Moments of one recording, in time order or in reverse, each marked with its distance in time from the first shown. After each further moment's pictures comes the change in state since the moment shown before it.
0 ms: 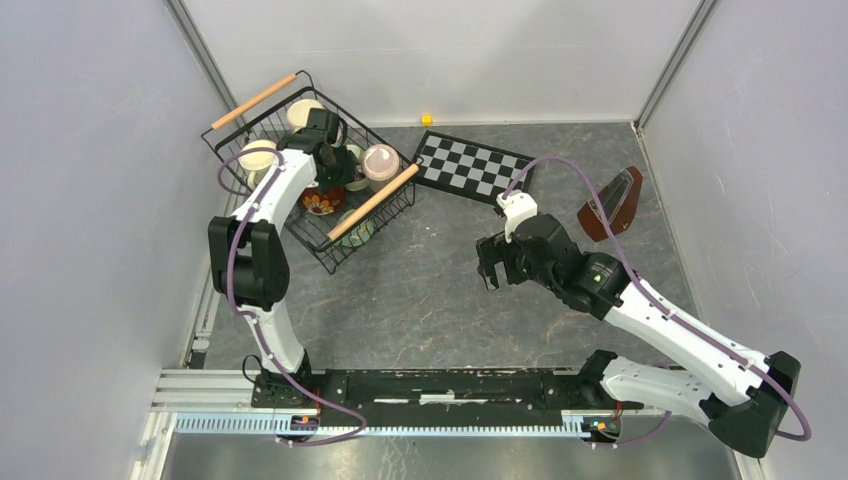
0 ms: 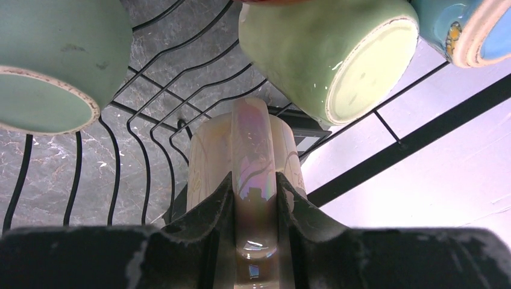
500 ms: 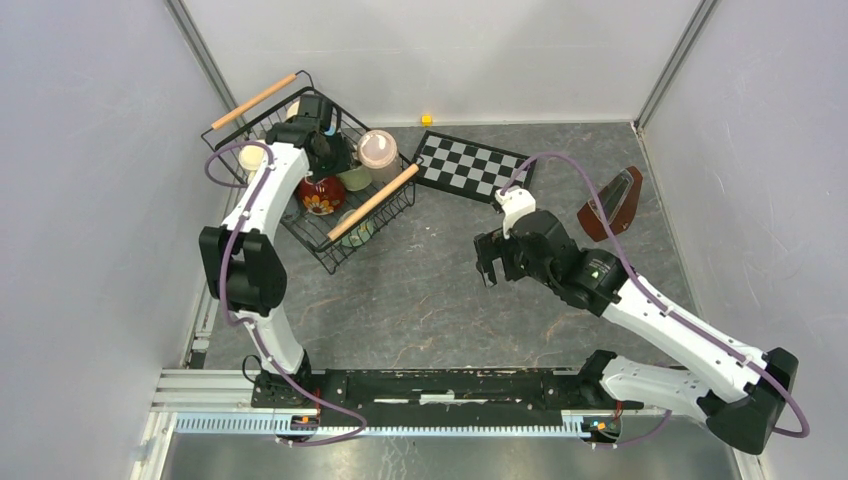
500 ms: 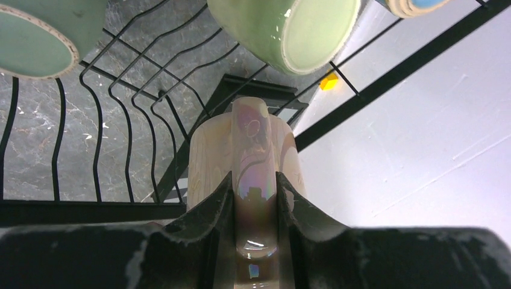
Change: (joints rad) left arm 0.001 -0.037 0.099 -0.087 -0.003 0.001; right arm 0.001 0.018 0.018 0.001 0.011 0.000
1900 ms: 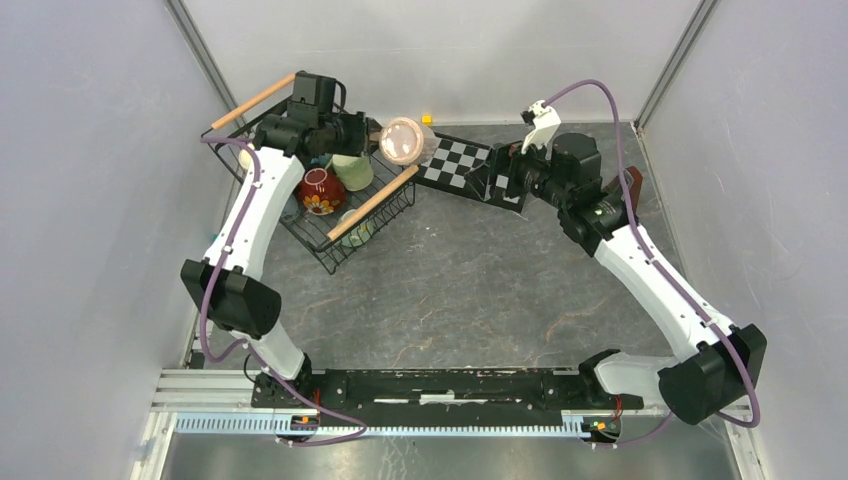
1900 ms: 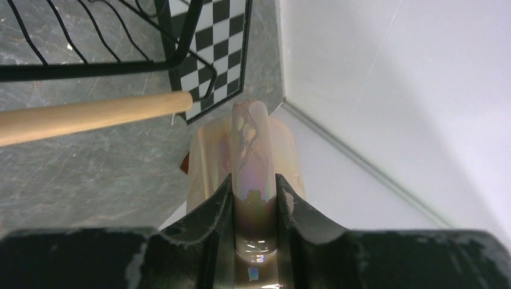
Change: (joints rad) left arm -0.098 -0.134 0.167 -0.015 0.138 0.327; right arm -0.373 0.240 0.233 0.424 -0.451 0.011
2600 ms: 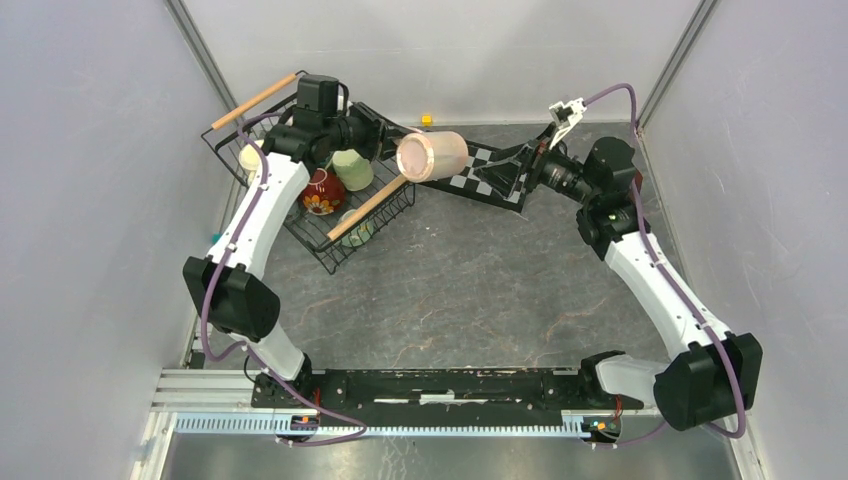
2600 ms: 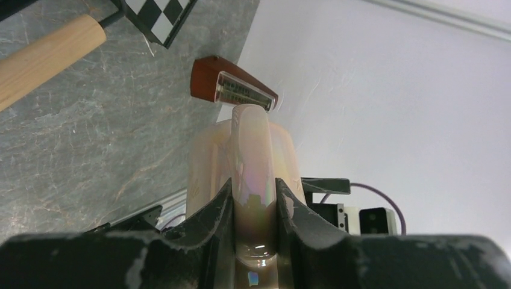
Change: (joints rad) left arm -0.019 -0.030 -0.127 0.271 0.410 0.324; right arm -0.192 -0.039 -0.143 0.379 -0.465 0.167
